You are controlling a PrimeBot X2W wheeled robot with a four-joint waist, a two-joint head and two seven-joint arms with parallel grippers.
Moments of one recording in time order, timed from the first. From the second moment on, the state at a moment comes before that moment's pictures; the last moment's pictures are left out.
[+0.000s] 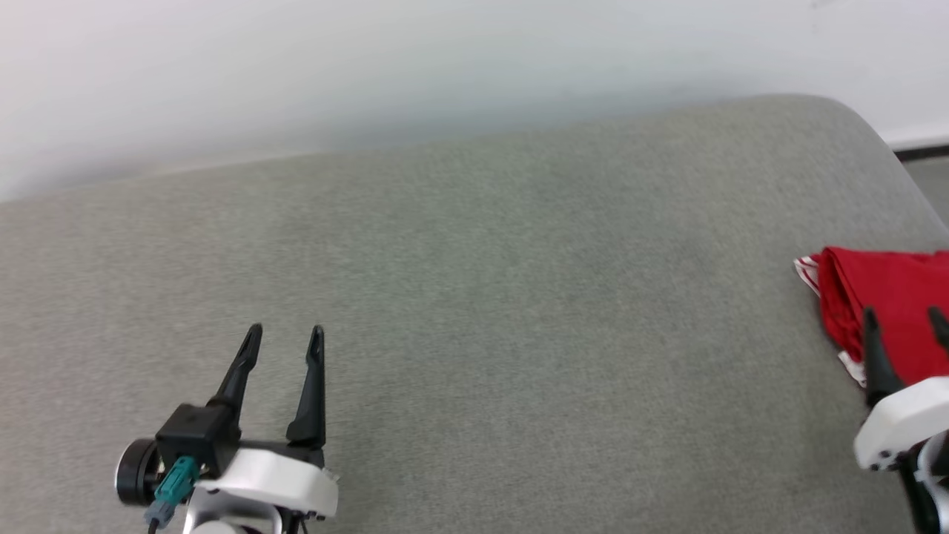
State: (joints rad) left arm -0.06 0.24 -0.21 0.03 -0.33 0.07 -0.26; right arm -0.17 -0.19 -0.25 0.20 0.04 0.13 0.06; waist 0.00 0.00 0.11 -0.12
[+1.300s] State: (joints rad) left arm 0.11 0.25 -0.17 0.09 -0.33 0.10 -0.26; right arm 0.13 -0.07 -0.02 -0.14 0.14 0.13 0.05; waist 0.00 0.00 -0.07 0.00
